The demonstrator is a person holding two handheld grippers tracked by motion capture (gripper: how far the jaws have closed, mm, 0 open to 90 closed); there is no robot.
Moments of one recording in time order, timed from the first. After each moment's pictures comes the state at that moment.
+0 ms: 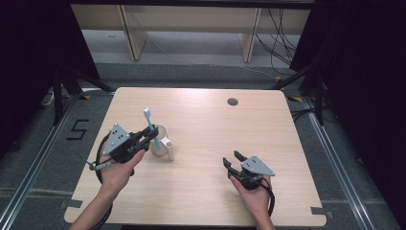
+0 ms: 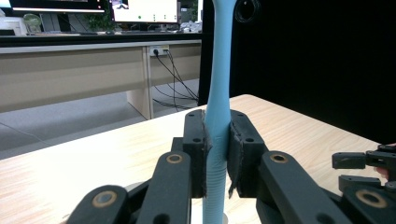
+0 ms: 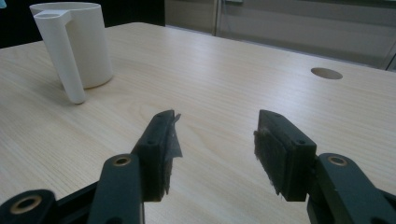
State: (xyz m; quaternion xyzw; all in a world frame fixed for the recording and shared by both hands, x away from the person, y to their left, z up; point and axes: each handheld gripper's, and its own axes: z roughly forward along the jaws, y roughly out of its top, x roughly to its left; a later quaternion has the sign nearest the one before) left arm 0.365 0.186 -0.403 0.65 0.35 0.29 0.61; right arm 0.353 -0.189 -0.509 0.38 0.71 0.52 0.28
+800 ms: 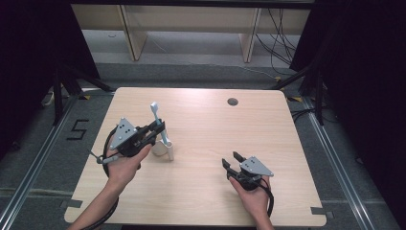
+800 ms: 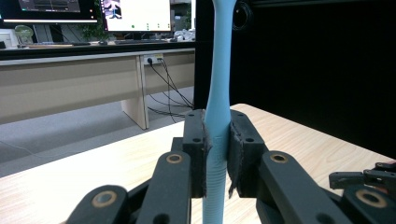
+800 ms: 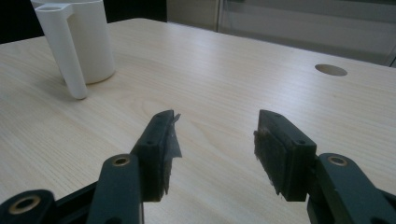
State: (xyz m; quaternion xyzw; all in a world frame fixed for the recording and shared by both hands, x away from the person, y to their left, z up) left arm 0.378 0.168 -0.394 0.65 0.33 0.29 0.62; right arm 0.352 -0.187 -0.510 0.39 0.72 0.51 0.28
